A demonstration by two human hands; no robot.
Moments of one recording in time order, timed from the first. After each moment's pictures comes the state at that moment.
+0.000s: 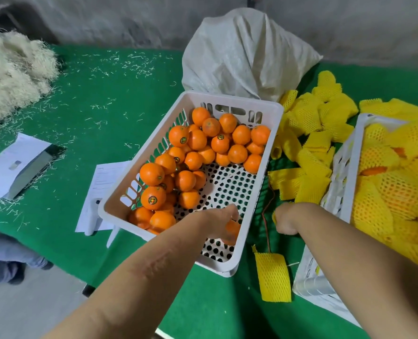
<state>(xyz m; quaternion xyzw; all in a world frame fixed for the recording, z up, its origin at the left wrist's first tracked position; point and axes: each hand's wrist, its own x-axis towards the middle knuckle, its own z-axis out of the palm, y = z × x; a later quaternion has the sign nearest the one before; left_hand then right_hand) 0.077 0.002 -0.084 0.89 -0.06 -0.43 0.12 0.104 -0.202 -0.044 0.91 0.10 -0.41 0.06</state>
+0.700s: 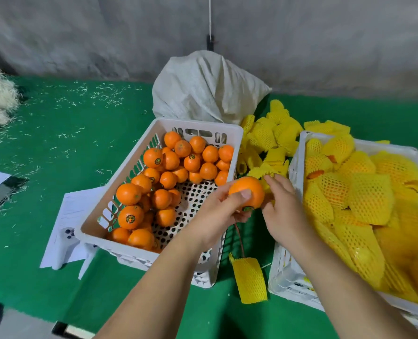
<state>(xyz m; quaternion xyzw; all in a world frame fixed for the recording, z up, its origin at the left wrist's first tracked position) 0.038 -0.061 -0.001 0.61 -0.01 -0.20 0.77 0.023 -0.233 0.018 0.92 -0.01 0.03 -0.38</state>
